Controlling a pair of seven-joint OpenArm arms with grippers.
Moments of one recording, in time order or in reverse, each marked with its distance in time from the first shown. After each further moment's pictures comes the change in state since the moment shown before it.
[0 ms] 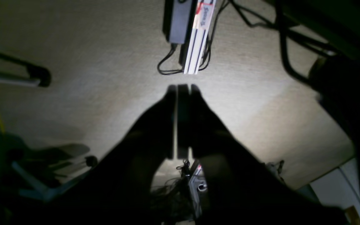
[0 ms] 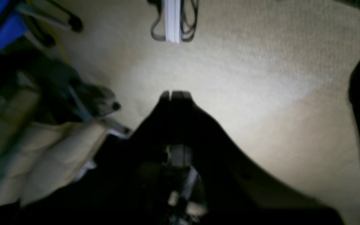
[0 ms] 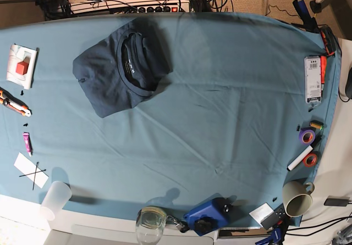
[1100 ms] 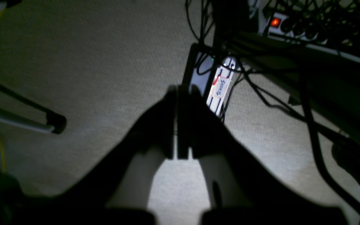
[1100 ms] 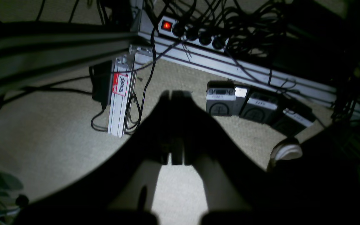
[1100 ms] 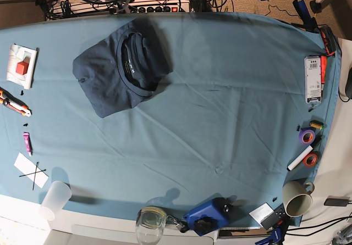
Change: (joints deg) left arm -12.7 -0.1 0.0 -34.0 7.3 8.9 -41.3; right arm 13.4 -3.8 -20.5 -29.1 -19.2 -22.1 53.6
